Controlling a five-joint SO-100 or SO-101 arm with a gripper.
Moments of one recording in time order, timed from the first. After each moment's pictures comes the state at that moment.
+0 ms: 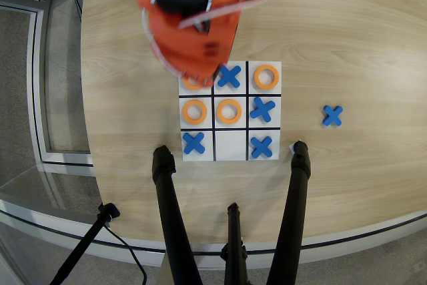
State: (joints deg) arm 14.7 128.9 116.3 78.2 -78.0
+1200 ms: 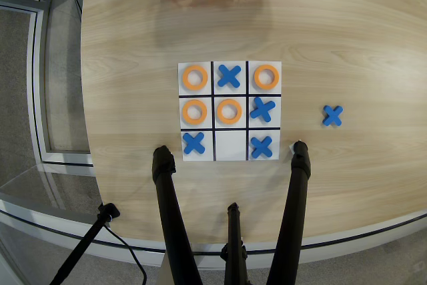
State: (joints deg) arm 89.3 193.4 180.3 76.9 -85.8
